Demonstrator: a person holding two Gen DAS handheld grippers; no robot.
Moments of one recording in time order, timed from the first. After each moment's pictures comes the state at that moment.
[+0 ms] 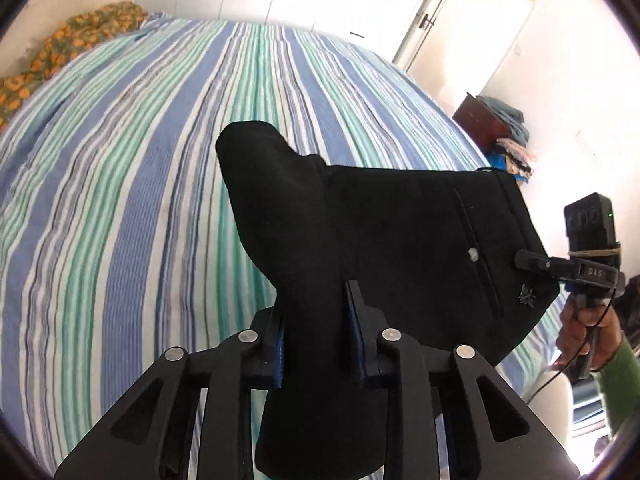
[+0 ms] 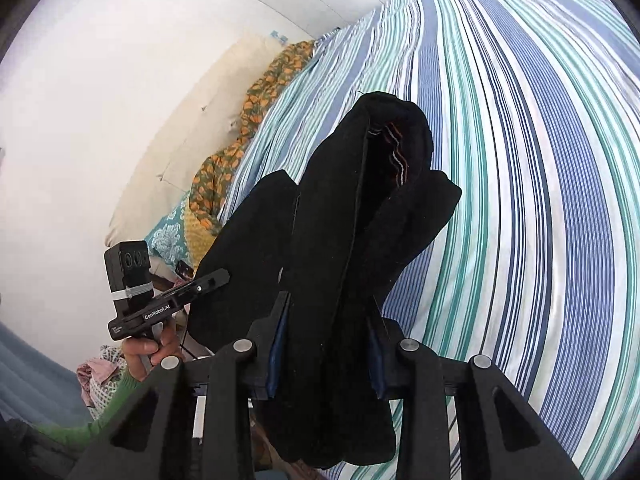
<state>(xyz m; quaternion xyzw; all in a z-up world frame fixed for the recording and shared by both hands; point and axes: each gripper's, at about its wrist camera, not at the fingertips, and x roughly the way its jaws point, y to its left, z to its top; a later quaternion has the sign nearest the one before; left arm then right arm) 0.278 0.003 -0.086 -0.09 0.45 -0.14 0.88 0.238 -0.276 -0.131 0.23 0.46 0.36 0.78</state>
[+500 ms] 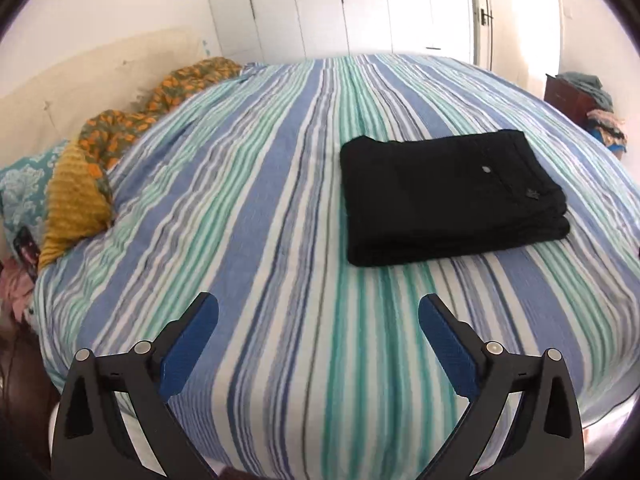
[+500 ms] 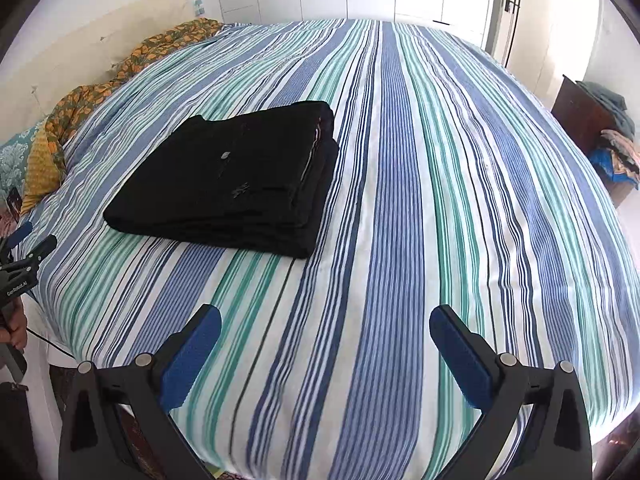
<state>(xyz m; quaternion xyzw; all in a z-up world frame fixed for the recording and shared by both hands) 0.119 -0.005 -0.129 0.03 0.39 0.06 0.92 0.103 -0.295 -0.153 -0.03 0.45 0.09 0.89</state>
